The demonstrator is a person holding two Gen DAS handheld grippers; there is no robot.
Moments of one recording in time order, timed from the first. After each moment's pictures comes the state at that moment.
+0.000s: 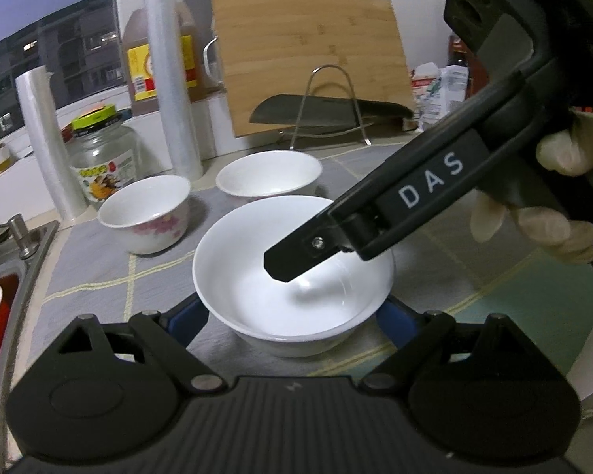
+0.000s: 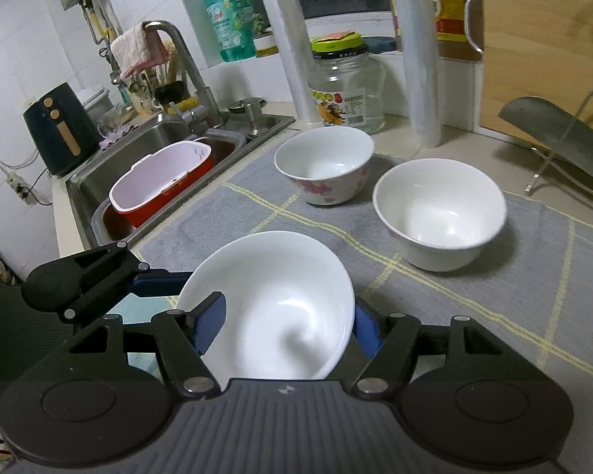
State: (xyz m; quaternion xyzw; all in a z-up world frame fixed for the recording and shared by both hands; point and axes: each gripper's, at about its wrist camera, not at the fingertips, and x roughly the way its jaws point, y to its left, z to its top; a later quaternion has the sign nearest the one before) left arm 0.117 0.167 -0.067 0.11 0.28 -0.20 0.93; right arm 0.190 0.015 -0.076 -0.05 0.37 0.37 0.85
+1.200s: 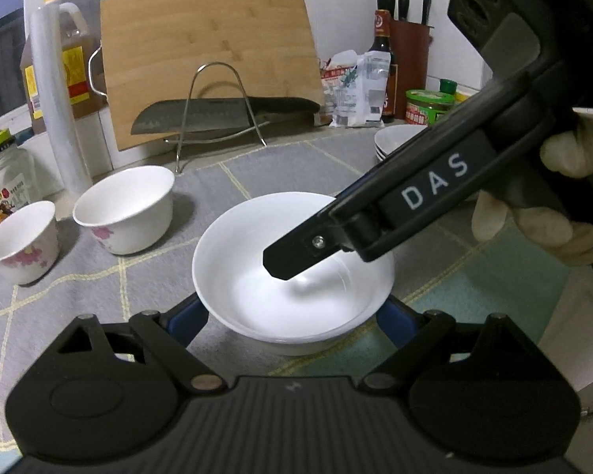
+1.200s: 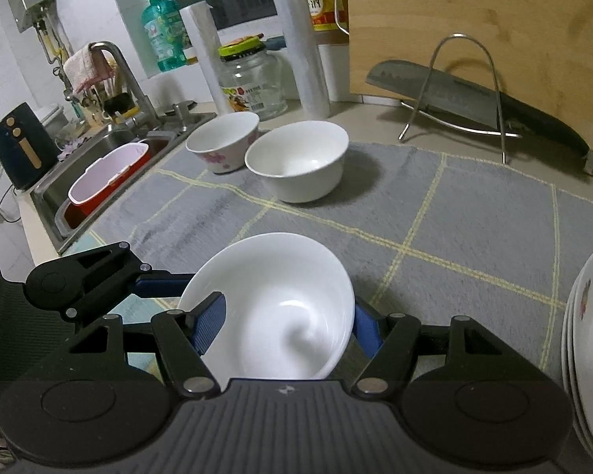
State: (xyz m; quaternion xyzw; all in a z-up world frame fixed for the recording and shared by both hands) left arm 0.113 0.066 -0.074 0.11 0.29 -0.27 0.91; right arm 0.167 -0.102 -0.082 -0.03 0.38 0.30 0.87
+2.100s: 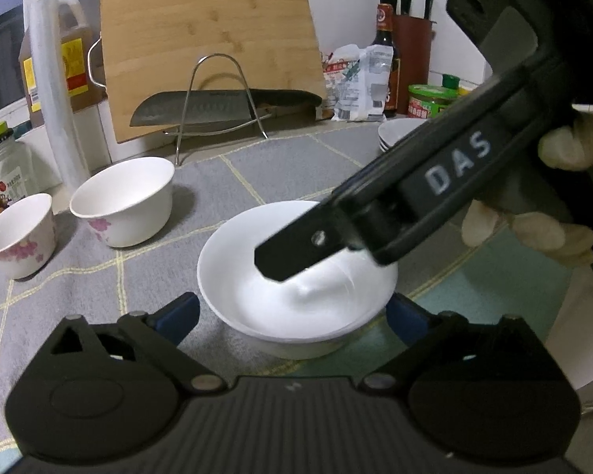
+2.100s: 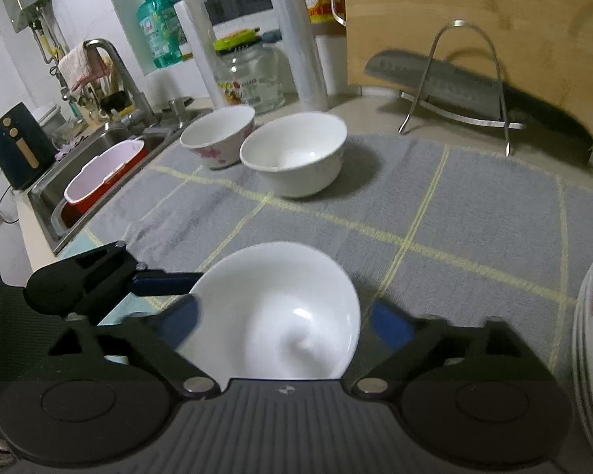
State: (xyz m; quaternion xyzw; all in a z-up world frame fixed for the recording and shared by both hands) left arm 0.115 0.067 -0.080 0.11 0.30 -0.27 0.91; right arm 0.169 -0.099 -0.084 -0.03 0.37 0.30 0.88
